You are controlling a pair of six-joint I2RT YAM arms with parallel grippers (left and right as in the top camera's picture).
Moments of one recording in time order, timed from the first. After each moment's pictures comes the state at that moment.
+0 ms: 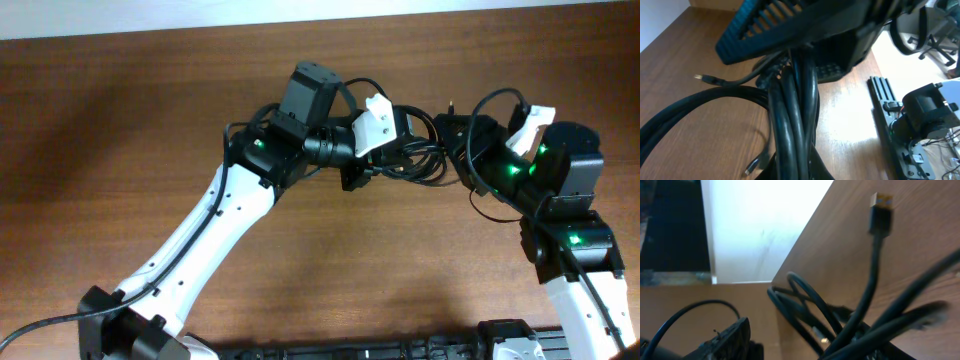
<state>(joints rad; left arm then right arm) -0.60 1.62 1.45 -0.52 0.85 0.48 0.00 0.96 0.90 -0.39 -0.56 1.11</state>
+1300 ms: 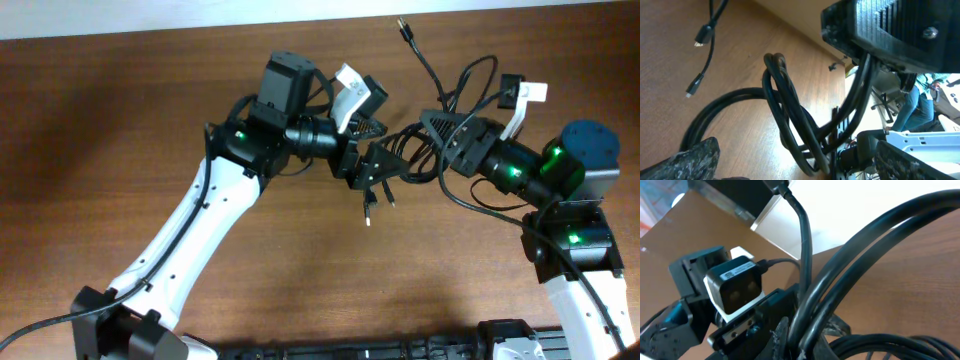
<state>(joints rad) -0.52 1.62 1.45 -0.51 0.96 0.03 -0.01 0.96 0.89 -0.09 -0.82 0.76</state>
